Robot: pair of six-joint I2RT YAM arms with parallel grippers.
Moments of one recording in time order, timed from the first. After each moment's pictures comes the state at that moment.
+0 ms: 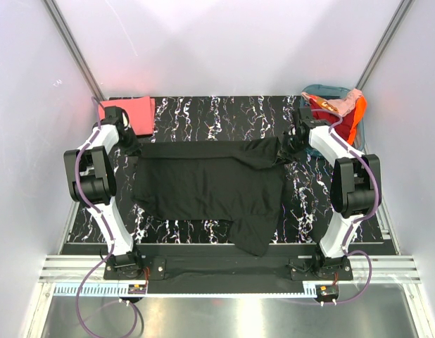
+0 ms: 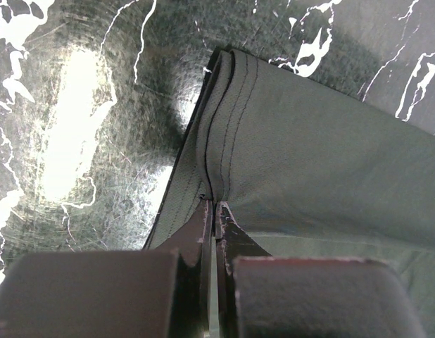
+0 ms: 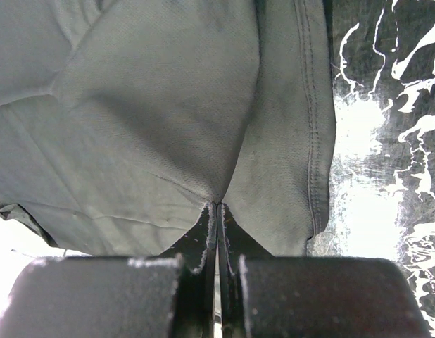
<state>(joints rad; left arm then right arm) 0.17 1.98 1.47 -0.61 0.15 -0.33 0.14 1.85 1.39 -0.74 -0.28 0.52</state>
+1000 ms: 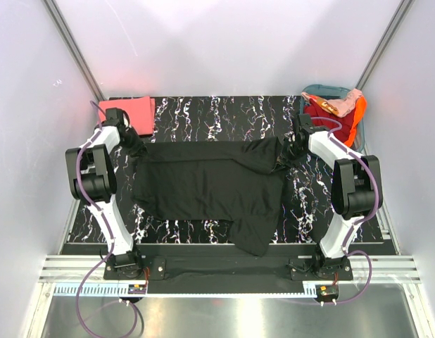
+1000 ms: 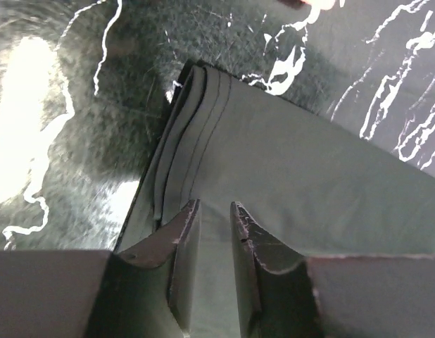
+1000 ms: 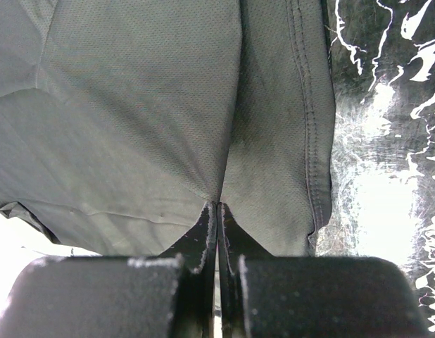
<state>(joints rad) 0.18 2.01 1.45 -0.54 0.23 -0.45 0.14 1.83 1.29 -0.70 -0.30 0.56</state>
